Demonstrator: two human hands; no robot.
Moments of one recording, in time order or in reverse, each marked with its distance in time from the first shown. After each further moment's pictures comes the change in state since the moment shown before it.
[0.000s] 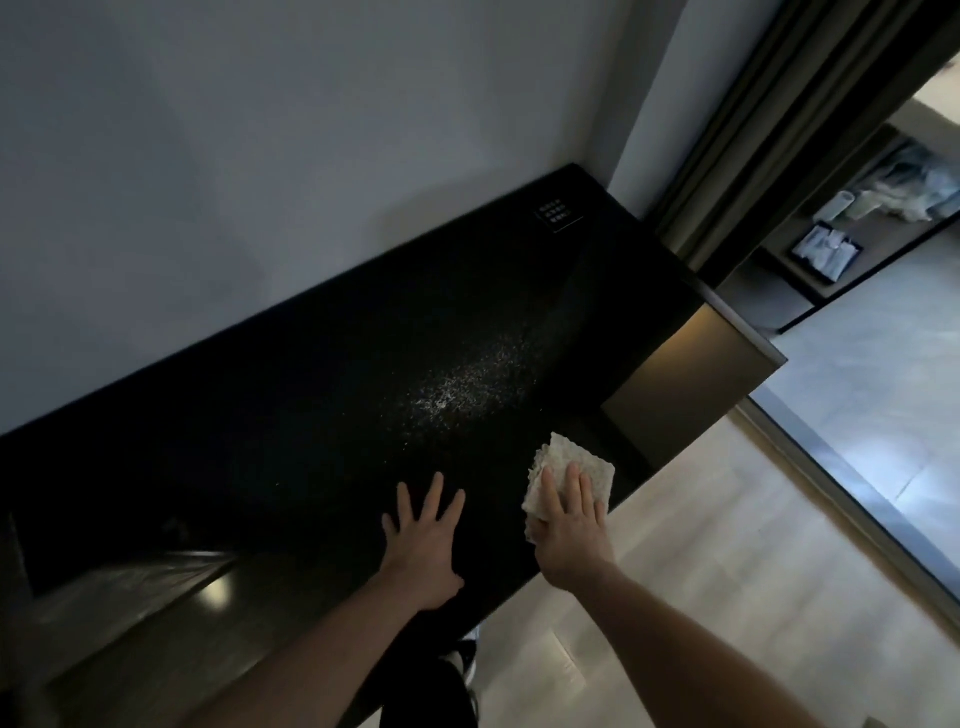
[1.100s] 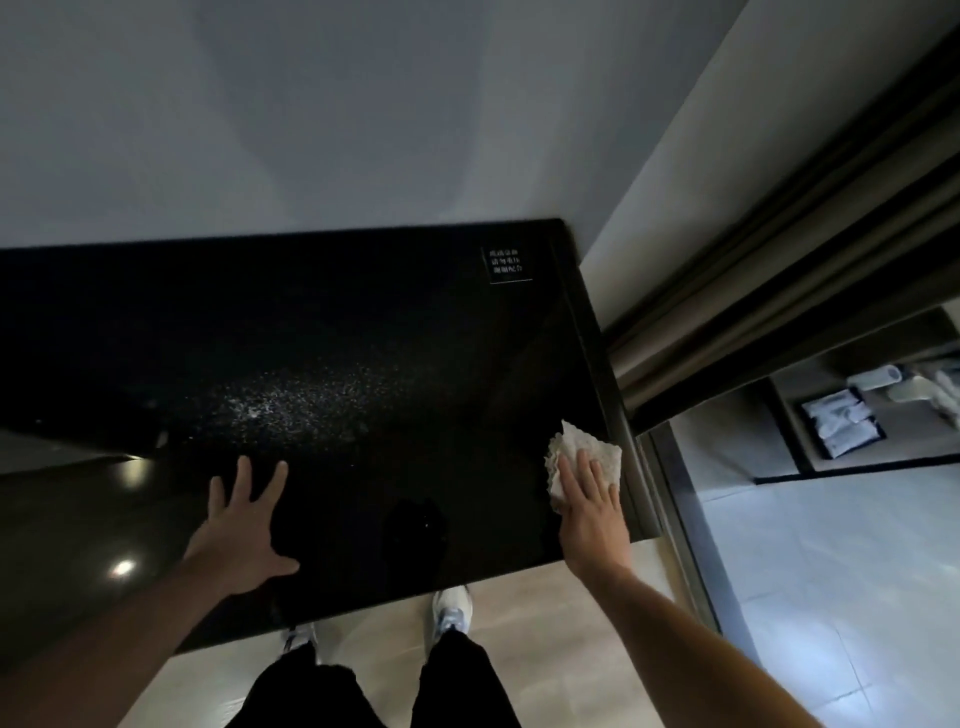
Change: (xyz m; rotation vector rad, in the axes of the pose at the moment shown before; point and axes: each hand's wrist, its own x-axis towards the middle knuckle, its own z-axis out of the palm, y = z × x) left_hand 0.085 0.133 -0.029 -0.399 0.181 -0.511; right_hand 0.208 0.298 -0.210 -0.144 0.134 -0.340
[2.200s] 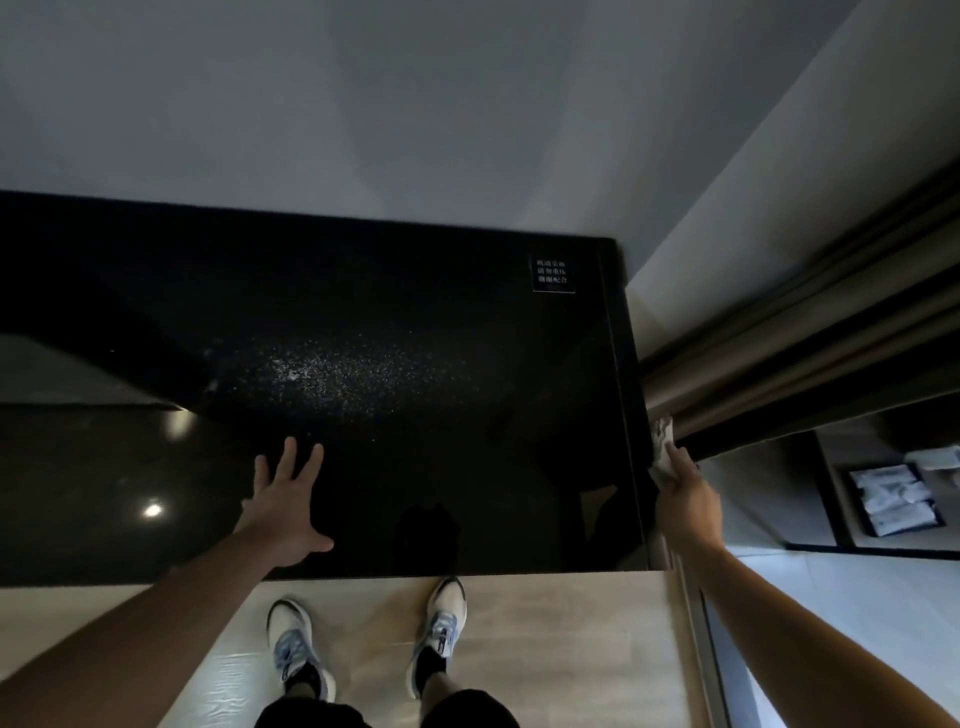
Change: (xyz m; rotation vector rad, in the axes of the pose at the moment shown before) left_hand -0.024 0.028 0.035 -0.179 0.075 -0.081; right_hand 0.058 0.073 -0.078 0.289 0.165 0.201
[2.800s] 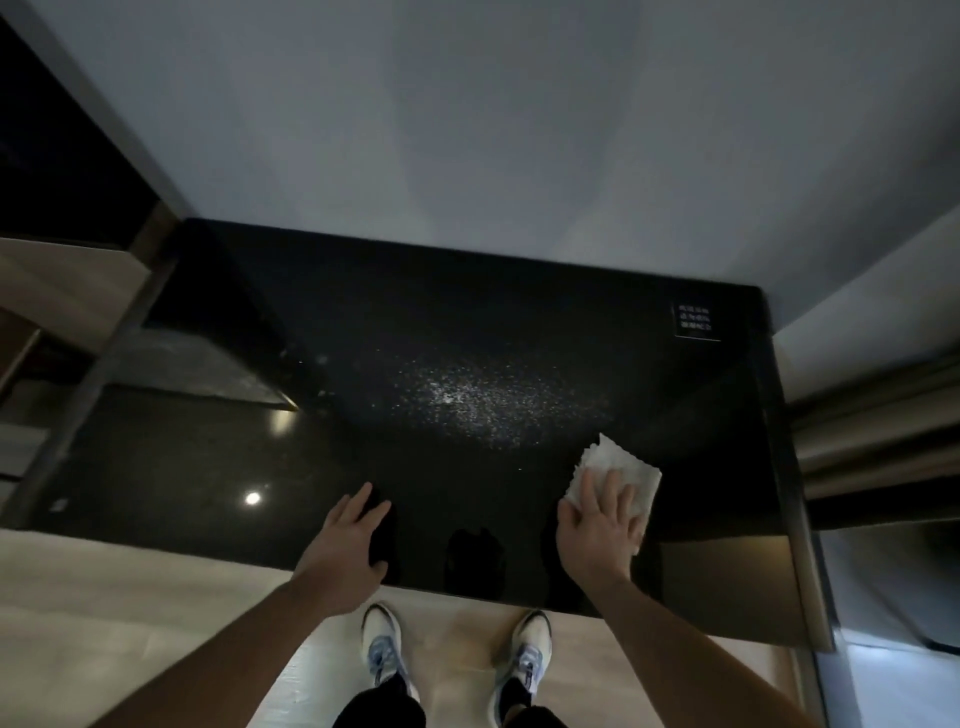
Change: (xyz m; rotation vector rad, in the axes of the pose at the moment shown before) left_hand -0.047 -0.125 -0.018 -0.113 0.097 0.077; right_hand -0.125 -0.210 0.181 -0.206 -0.316 -0.211
